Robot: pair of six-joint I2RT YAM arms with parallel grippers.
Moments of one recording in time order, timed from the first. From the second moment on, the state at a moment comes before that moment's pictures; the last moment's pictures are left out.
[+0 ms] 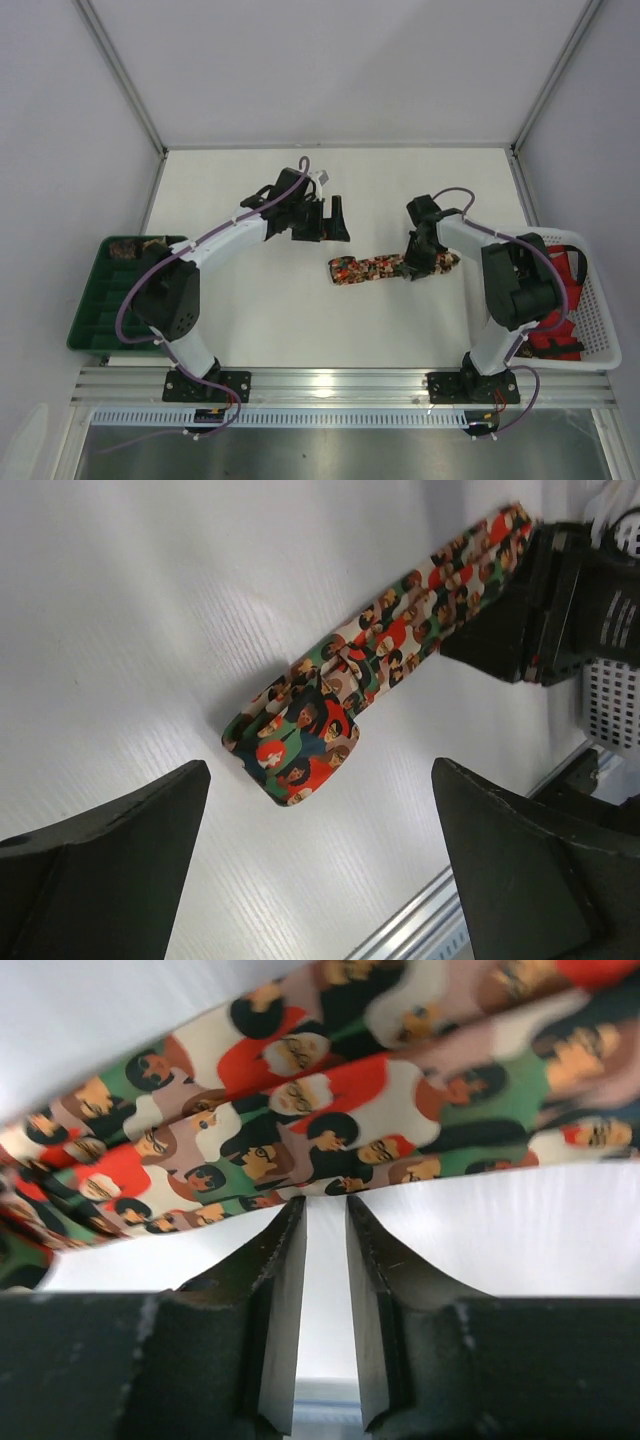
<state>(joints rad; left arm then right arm) -0.57 1.70 1.29 -0.43 0.33 -0.50 0.31 1.70 1.02 -0.68 -0.01 0.63</state>
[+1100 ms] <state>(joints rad) -0.79 2.05 1.64 -0.73 0.14 -0.10 0.17 1.49 0.95 -0.56 -0.23 0.51</state>
